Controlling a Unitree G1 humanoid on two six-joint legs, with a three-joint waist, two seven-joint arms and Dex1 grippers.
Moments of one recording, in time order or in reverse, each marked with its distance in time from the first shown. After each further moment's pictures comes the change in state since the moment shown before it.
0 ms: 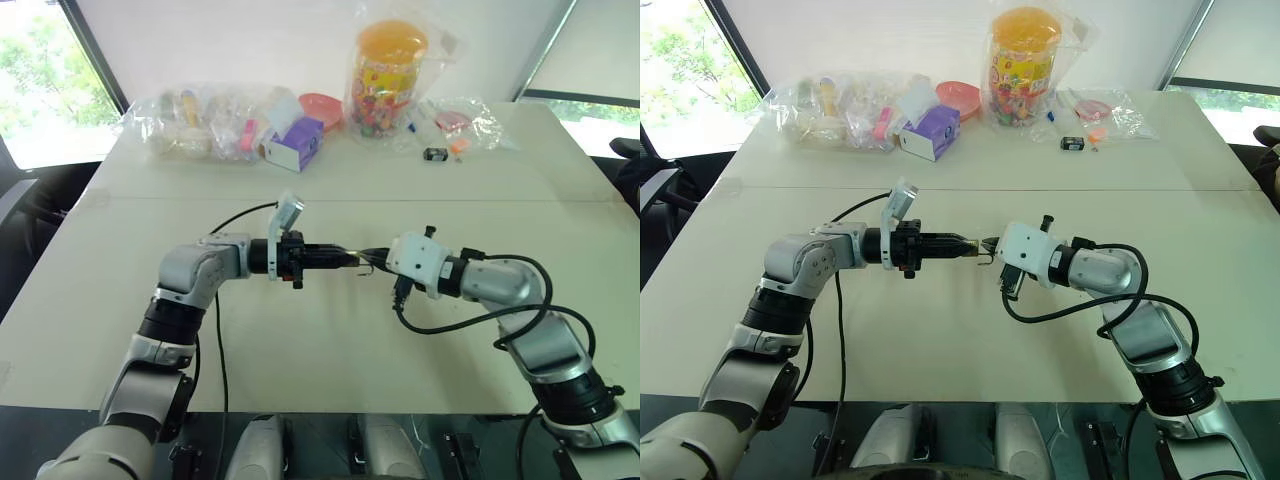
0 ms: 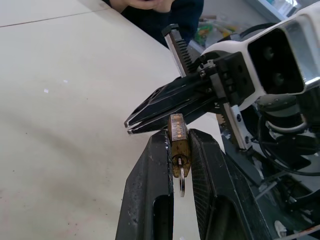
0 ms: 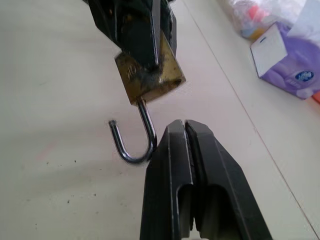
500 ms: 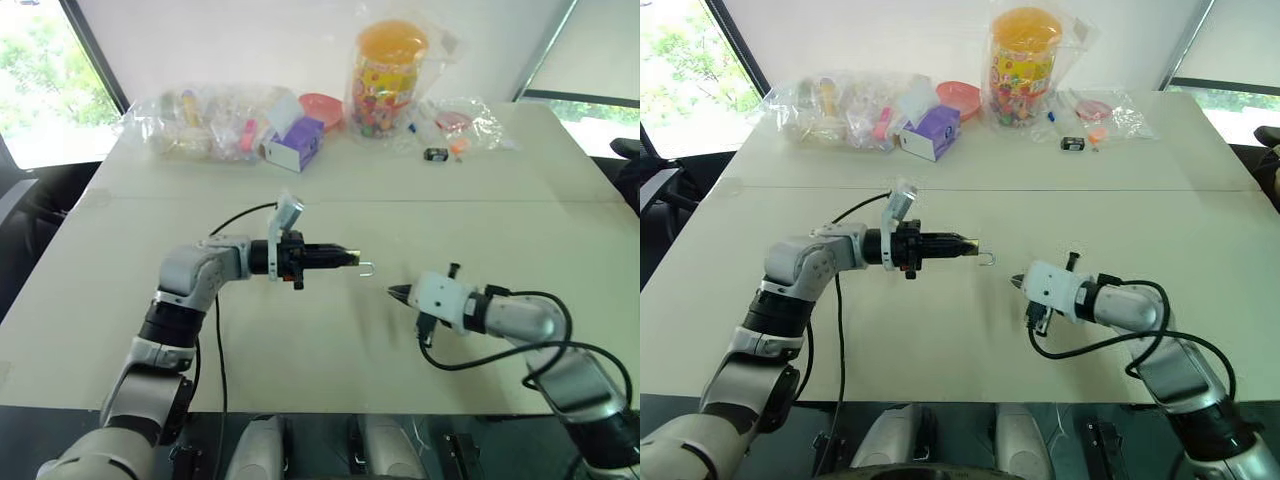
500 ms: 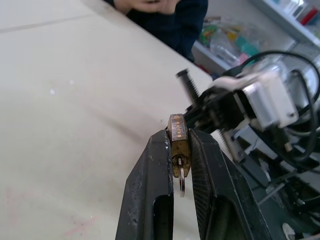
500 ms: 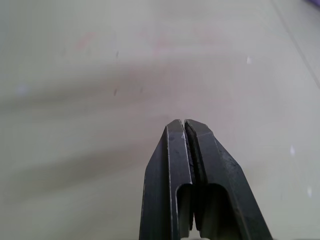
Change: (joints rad) left arm 0.026 -0.033 -0.028 0.001 0.035 -0.043 0.033; right arm 0.322 -0.127 -0.125 -0.138 -0.028 0.015 -0.020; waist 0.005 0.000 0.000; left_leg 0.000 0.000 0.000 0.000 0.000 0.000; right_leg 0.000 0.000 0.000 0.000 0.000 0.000
